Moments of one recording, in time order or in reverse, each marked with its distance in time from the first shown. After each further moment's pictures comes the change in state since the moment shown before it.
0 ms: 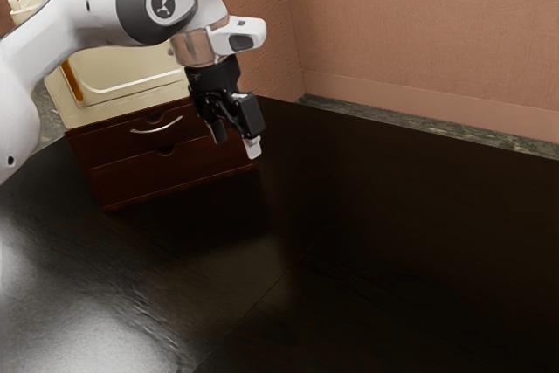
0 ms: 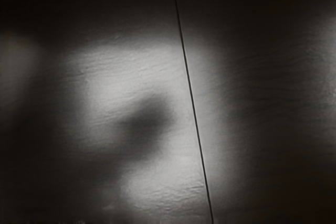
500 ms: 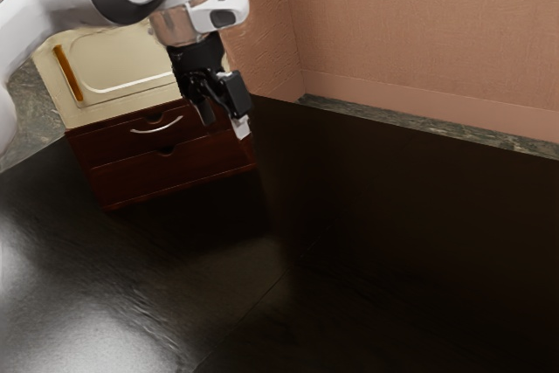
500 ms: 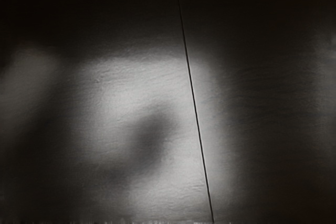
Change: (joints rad) arm 0.016 -0.052 -0.001 0.052 -0.010 -0.024 -0.009
